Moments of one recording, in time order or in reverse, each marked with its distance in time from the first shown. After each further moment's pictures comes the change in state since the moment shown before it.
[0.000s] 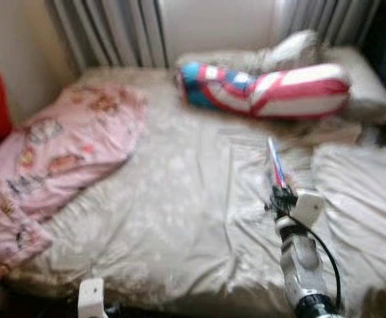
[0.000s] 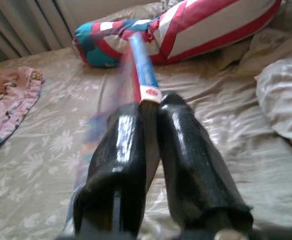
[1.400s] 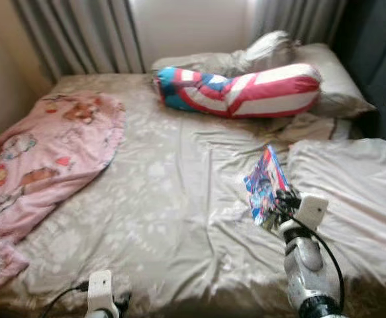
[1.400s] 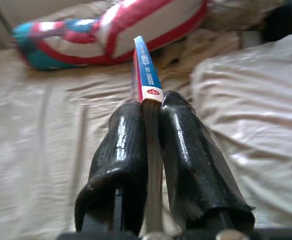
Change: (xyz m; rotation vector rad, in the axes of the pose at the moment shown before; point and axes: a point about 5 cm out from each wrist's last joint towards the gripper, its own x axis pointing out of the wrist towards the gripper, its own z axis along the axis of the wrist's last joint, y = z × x) left arm 0.001 -0.003 0.001 -0.004 -0.006 -0.011; right arm -0.004 -0.012 -0.006 0.000 0.038 -0.049
